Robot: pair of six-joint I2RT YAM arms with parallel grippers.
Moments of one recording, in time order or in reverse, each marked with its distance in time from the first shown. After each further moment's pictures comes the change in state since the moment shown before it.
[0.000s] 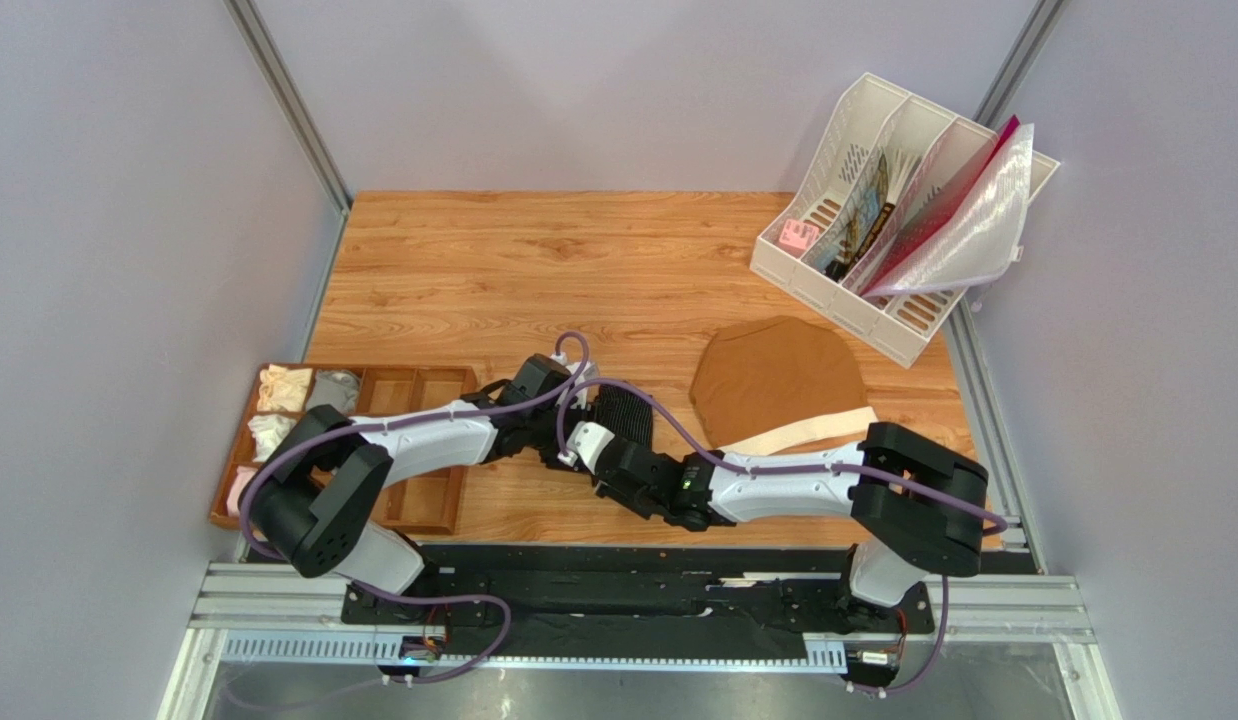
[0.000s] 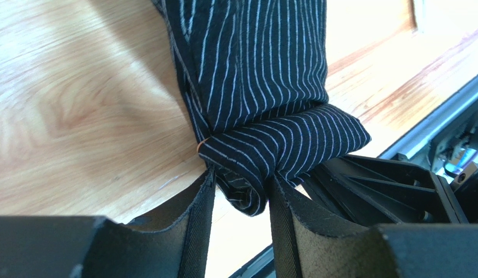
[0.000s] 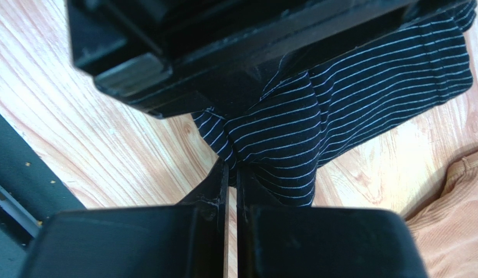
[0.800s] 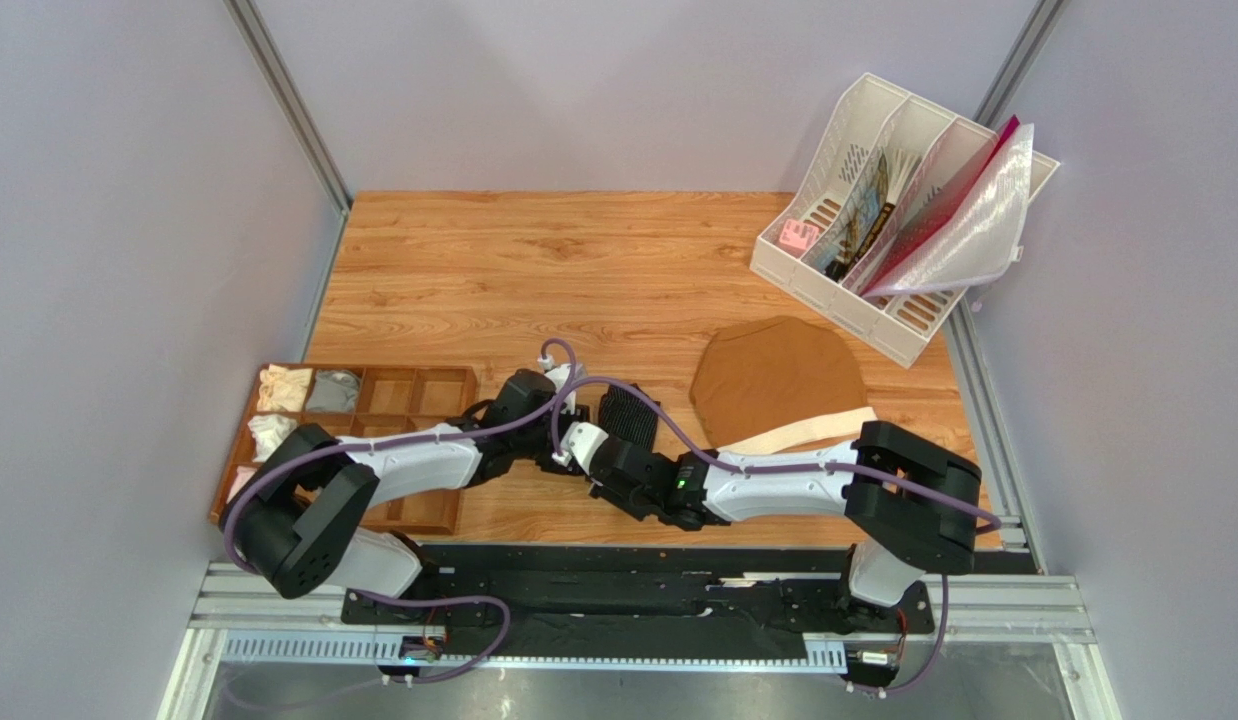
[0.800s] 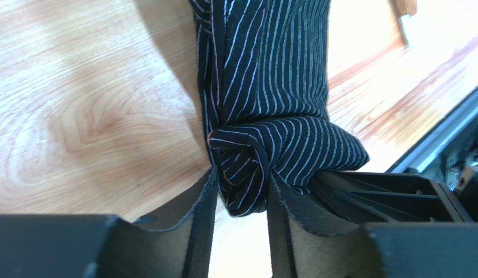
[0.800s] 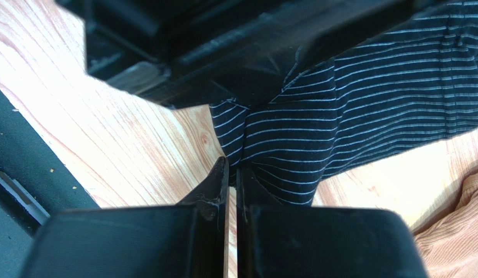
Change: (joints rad) left arm -0.002 -0.079 -0.131 0.191 -0.069 0.016; right arm 0.006 0.022 0.026 0.003 -0.032 0.019
